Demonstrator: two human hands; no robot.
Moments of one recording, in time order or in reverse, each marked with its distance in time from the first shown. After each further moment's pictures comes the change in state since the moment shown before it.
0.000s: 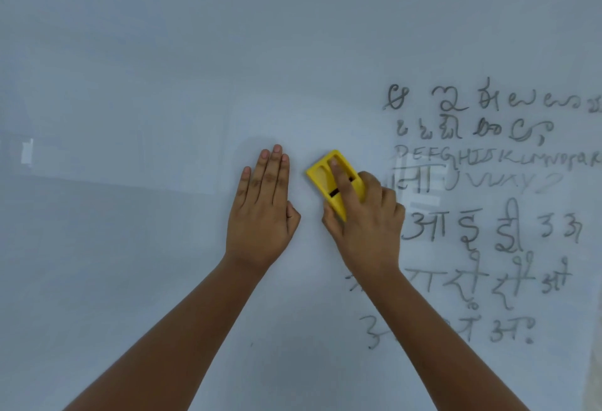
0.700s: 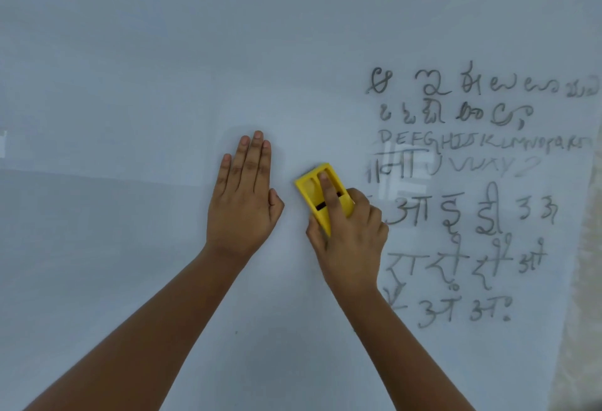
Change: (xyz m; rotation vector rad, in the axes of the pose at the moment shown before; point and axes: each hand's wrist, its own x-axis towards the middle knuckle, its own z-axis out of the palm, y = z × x) left_hand -0.002 0.001 0.001 -0.007 -0.021 -0.001; right_hand -0.039 -0.004 0.006 0.084 -0.038 0.141
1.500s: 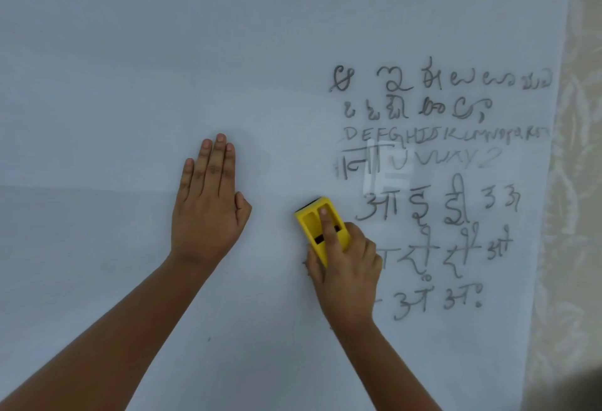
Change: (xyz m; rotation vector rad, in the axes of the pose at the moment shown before) left_hand -0.002 0.000 0.002 0.004 -0.003 0.002; right_hand -0.041 0.039 0.000 -0.048 -0.056 0.052
